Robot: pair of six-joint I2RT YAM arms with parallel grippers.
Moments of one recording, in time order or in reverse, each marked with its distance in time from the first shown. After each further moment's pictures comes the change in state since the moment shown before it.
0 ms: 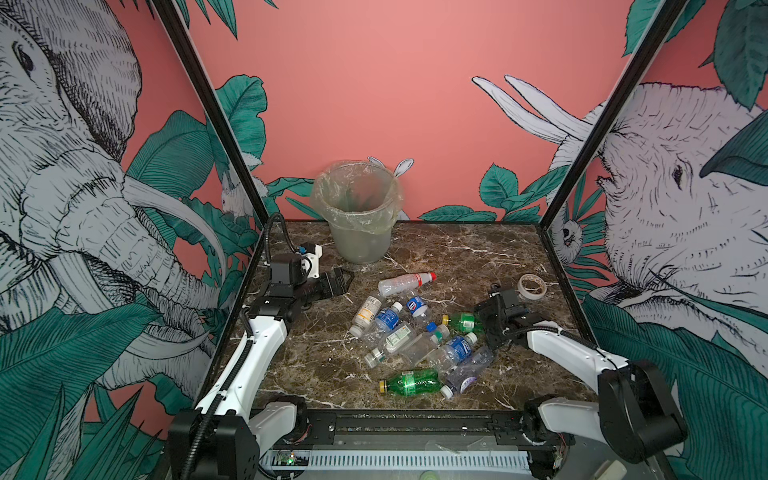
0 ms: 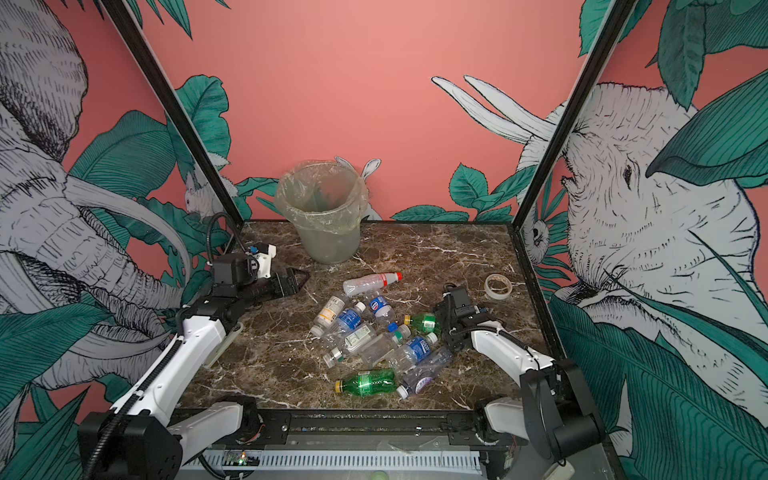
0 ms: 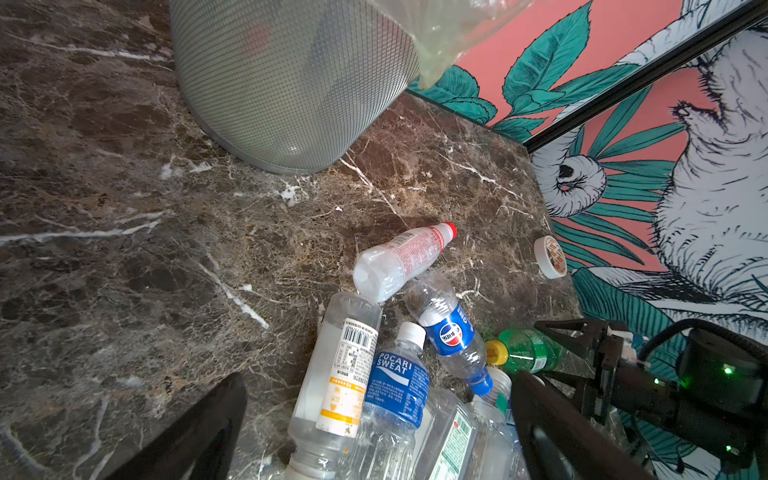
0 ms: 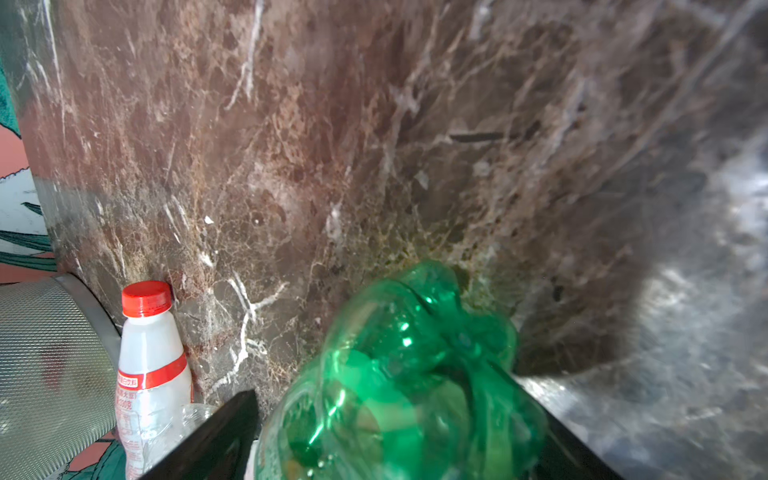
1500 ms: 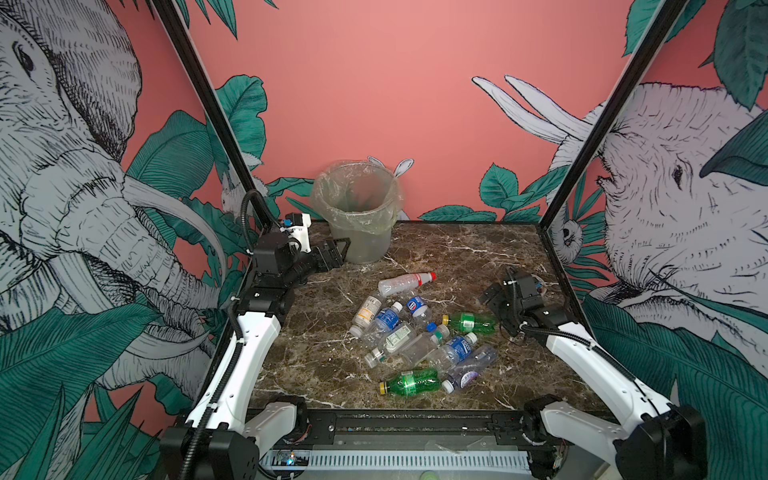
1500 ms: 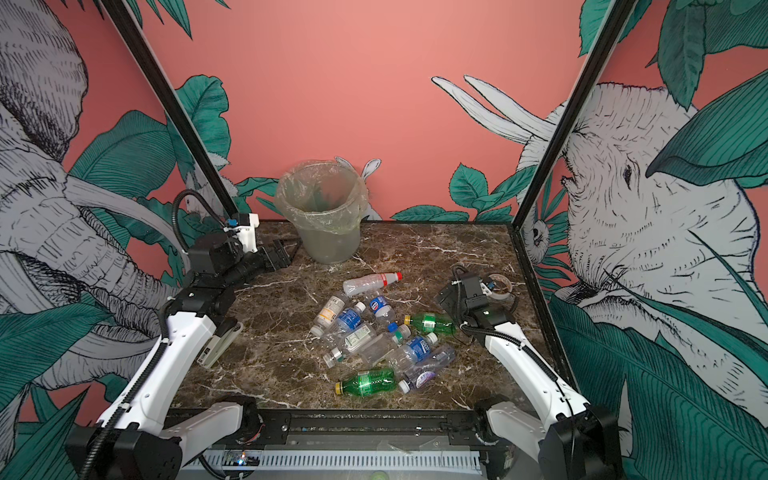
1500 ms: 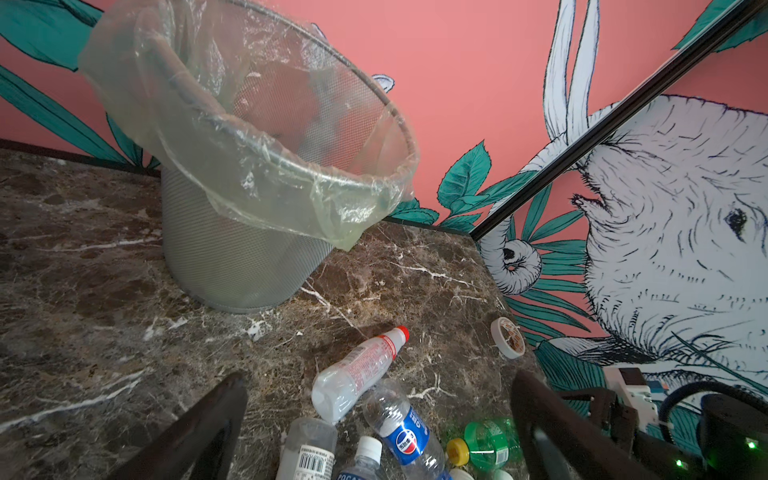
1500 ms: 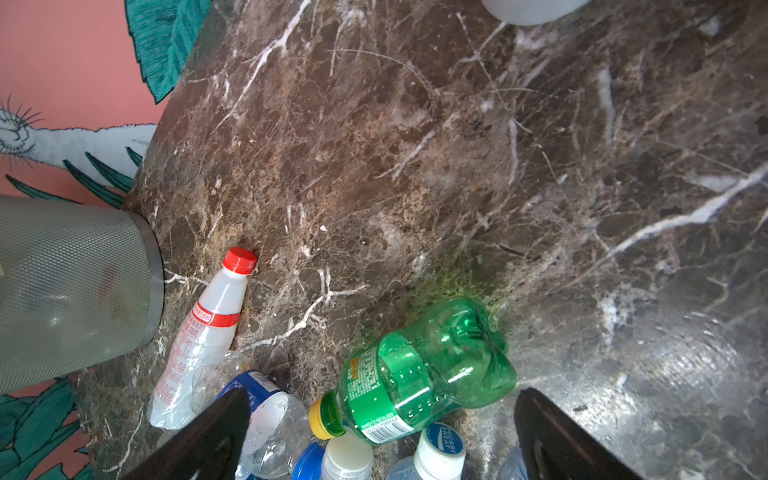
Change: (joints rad) left arm 0.000 -0.024 0.156 0.140 -0.019 -0.056; right arm 0.001 -0.201 0.182 -0.277 0.138 -0.332
